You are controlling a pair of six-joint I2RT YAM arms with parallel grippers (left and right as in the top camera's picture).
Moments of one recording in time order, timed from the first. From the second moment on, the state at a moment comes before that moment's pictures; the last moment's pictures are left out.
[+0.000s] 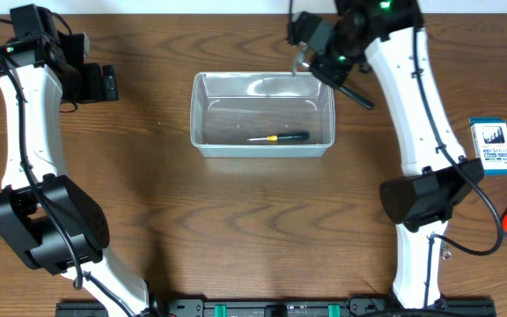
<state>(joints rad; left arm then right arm) 0.28 1.93 1.81 -1.08 0.07 0.15 0.33 2.21 2.49 -1.50 -0.17 -0.69</state>
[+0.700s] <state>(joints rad) 0.28 1.93 1.81 -1.08 0.07 0.15 0.48 2.21 2.46 -1.31 -0.28 -0.70</state>
